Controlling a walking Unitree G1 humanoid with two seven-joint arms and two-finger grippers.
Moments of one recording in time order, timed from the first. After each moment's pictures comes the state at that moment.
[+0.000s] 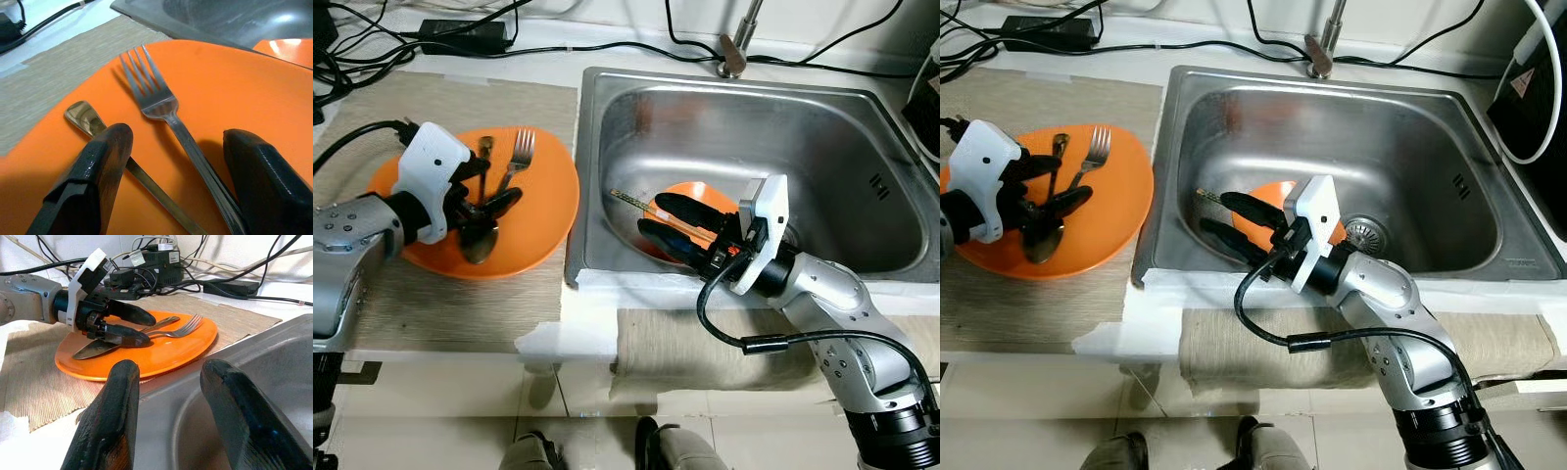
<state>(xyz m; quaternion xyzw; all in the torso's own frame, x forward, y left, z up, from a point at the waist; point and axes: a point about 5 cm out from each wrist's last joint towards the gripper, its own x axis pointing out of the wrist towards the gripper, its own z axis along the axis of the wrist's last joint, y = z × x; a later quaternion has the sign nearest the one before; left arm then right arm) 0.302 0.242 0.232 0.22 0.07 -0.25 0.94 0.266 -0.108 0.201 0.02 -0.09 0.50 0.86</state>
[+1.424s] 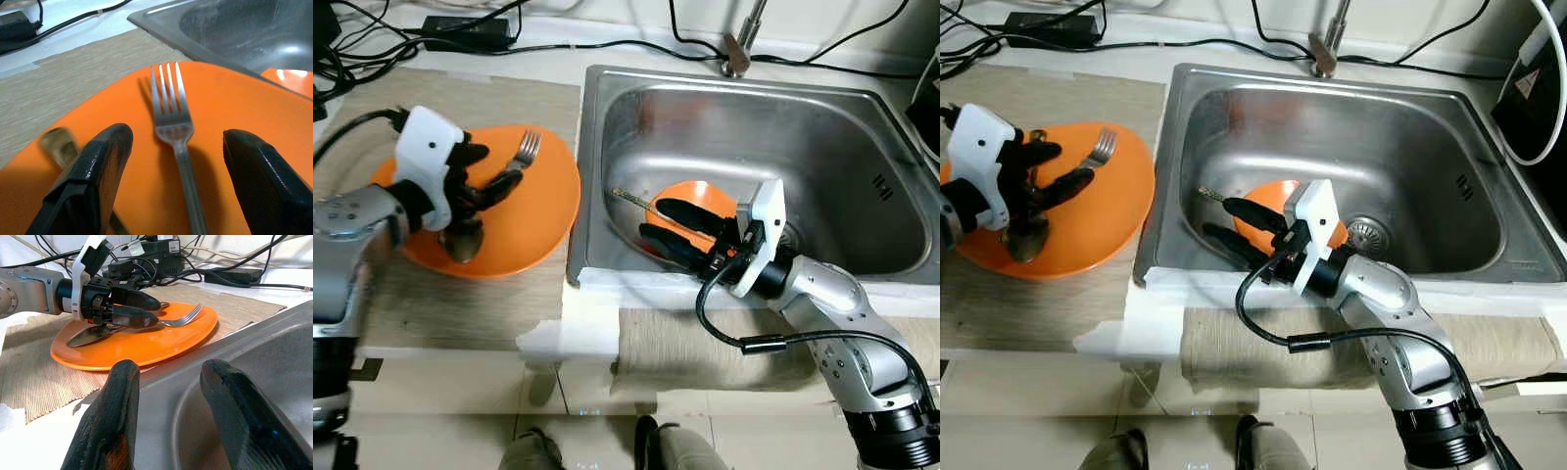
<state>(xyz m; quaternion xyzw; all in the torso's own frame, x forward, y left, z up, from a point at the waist) 0.313 0.237 0.237 0.16 0.05 -0.24 0.96 0.268 -0.109 0.194 0.02 -0.07 0.50 0.86</state>
